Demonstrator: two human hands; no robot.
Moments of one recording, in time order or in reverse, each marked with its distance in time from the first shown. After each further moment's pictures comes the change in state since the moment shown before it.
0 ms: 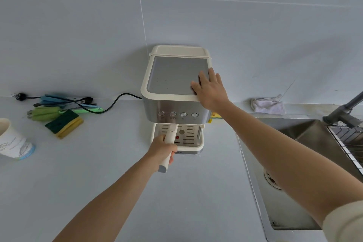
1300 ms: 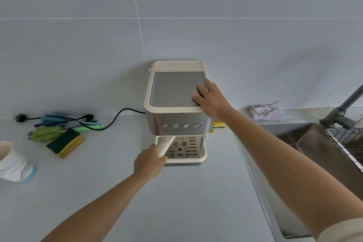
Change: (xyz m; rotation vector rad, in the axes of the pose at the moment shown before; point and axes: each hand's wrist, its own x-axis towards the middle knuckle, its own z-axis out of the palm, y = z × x) left_hand 0.009 -0.006 -0.038 0.915 0.294 0.256; right_hand 0.004 0.011 0.001 0.031 0.048 -0.054
